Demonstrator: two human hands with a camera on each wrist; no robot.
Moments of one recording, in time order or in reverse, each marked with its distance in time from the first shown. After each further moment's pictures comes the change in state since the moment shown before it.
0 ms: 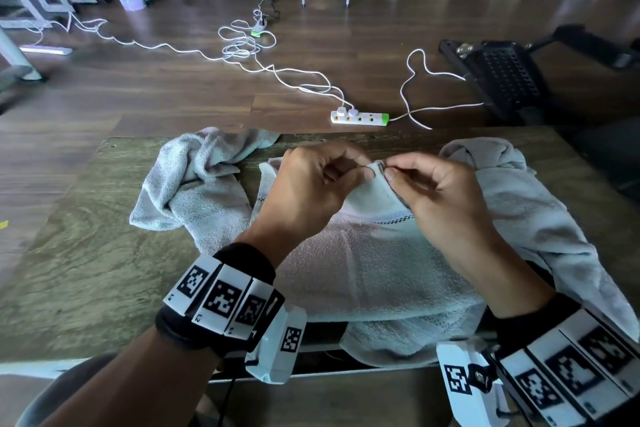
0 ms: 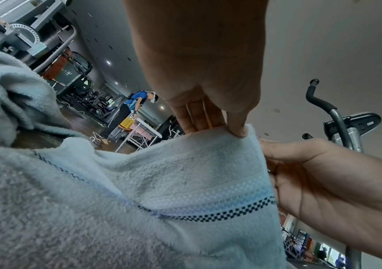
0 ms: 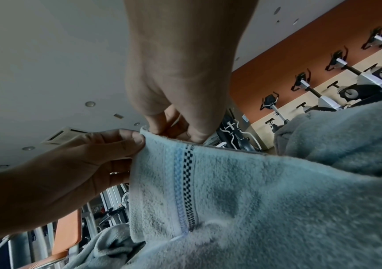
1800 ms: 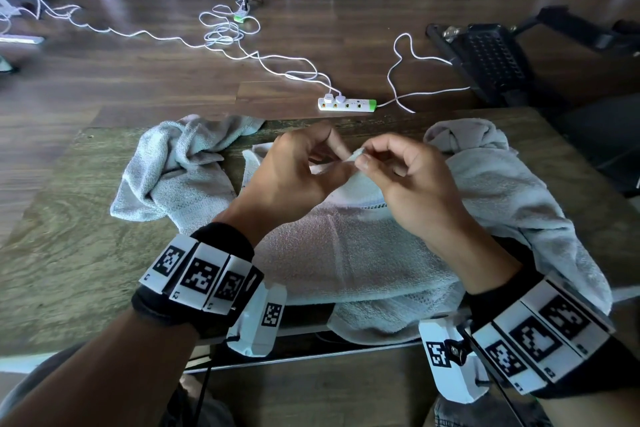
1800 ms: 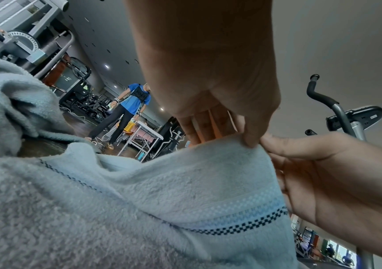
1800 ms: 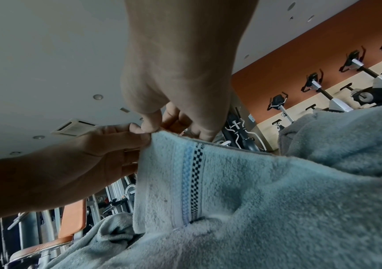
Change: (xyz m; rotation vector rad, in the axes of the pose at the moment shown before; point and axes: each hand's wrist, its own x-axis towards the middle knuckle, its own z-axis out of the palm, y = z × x) left_hand 0.001 -0.004 0.000 0.054 -0.136 0.018; right_hand 0.000 0.004 0.006 -0.096 -0.046 -0.088
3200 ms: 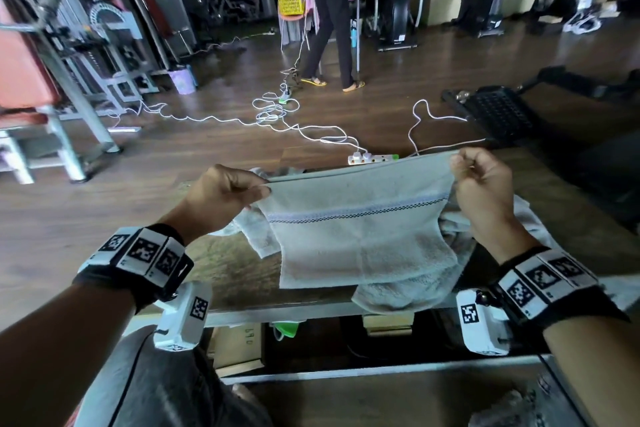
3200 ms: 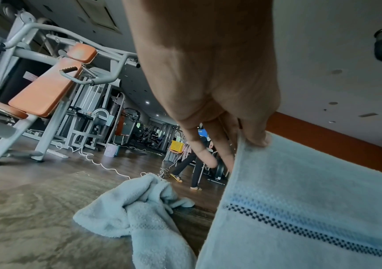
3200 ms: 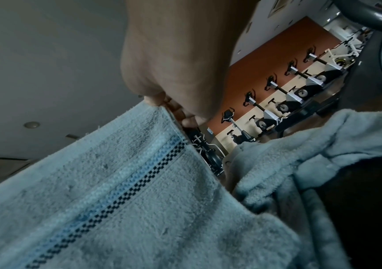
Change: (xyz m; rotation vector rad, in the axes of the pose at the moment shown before) left_hand -0.092 0.056 -0.139 0.356 0.041 -0.208; right_hand -0.021 0.004 -0.079 0.099 0.503 -0.050
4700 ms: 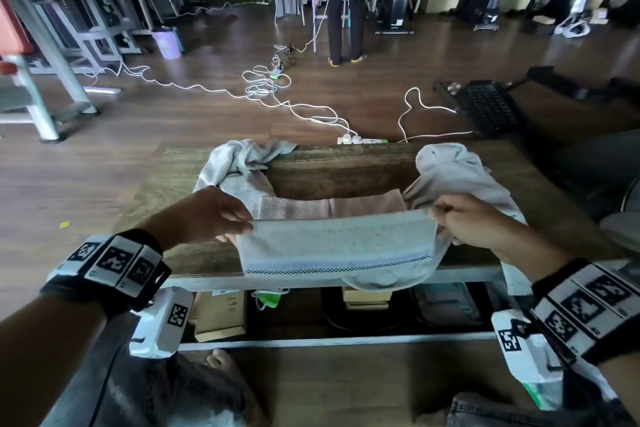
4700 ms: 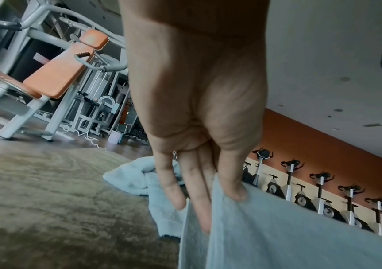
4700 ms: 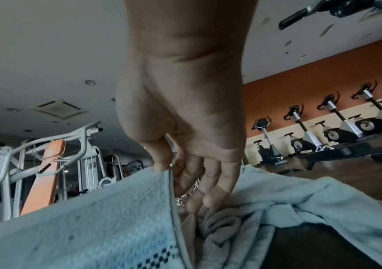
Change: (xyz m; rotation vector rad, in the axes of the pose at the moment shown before) left_hand -0.052 -0.027 0.018 0.027 -0.316 -0.313; right_hand -0.055 -0.047 -0.043 -0.633 -0.752 0.388
